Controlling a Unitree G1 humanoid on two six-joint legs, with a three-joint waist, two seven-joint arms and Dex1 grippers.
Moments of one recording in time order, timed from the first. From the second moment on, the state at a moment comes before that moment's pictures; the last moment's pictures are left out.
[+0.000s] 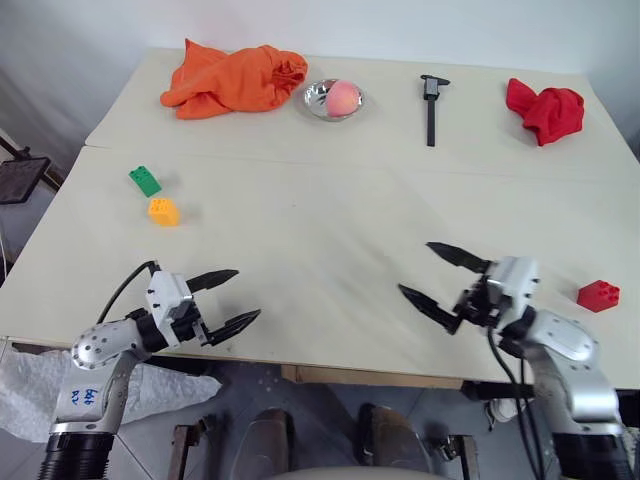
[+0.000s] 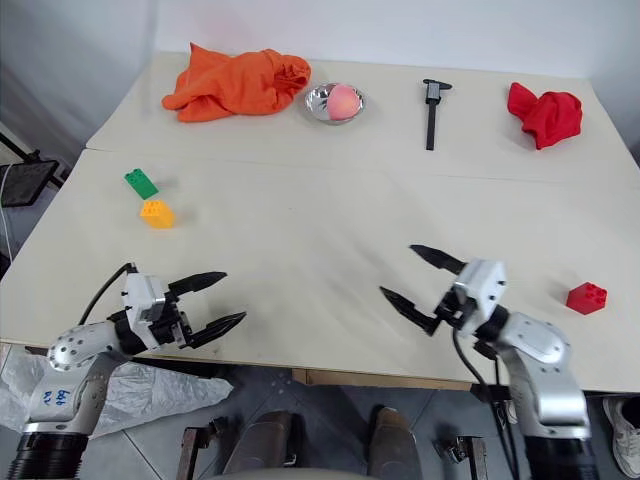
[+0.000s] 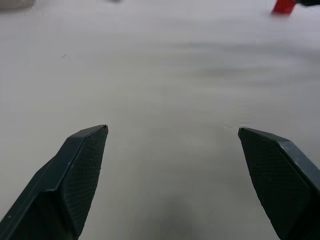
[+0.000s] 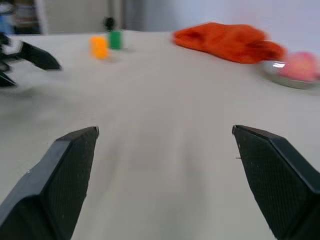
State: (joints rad) left arm -0.02 0.57 0.13 -0.08 -0.45 0.02 -0.98; right arm 0.05 -0.52 -0.22 -0.28 0.47 0.01 0.89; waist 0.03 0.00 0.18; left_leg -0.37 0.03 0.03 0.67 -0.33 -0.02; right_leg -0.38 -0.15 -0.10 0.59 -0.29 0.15
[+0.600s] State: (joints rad) left arm -0.29 0.44 -0.16 -0.02 -0.40 0.07 -1.08; right arm 0.55 -0.41 -0.82 -0.24 0.55 -0.03 0.69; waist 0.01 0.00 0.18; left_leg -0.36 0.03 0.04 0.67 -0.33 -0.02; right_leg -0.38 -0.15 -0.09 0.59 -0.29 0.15
